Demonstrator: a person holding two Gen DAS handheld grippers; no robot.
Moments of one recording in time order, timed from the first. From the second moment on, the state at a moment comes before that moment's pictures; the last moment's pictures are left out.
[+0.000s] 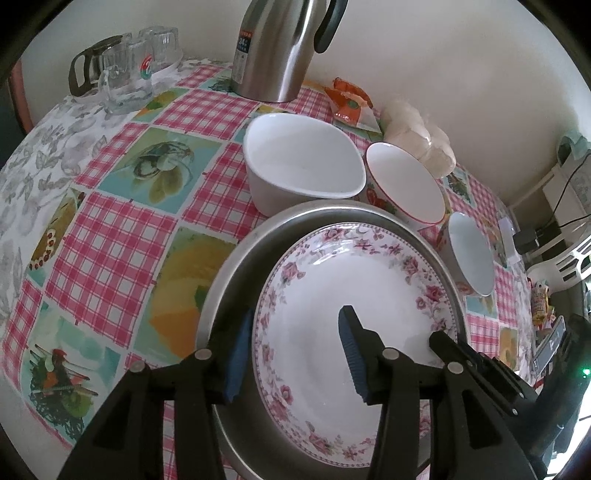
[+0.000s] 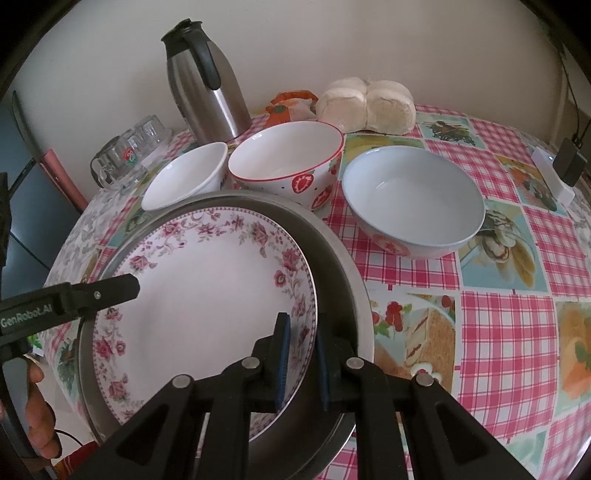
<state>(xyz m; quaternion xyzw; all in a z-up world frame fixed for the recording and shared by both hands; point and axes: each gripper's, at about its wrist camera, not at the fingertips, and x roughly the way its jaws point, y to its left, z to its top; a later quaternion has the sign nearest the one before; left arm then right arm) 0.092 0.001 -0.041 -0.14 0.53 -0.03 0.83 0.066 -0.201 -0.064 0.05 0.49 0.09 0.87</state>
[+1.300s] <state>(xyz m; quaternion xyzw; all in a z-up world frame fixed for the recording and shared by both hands) 0.075 -0.010 -0.003 -0.12 0.48 -0.05 0.87 0.054 -0.198 -0.015 0.03 0.44 0.08 0.89</state>
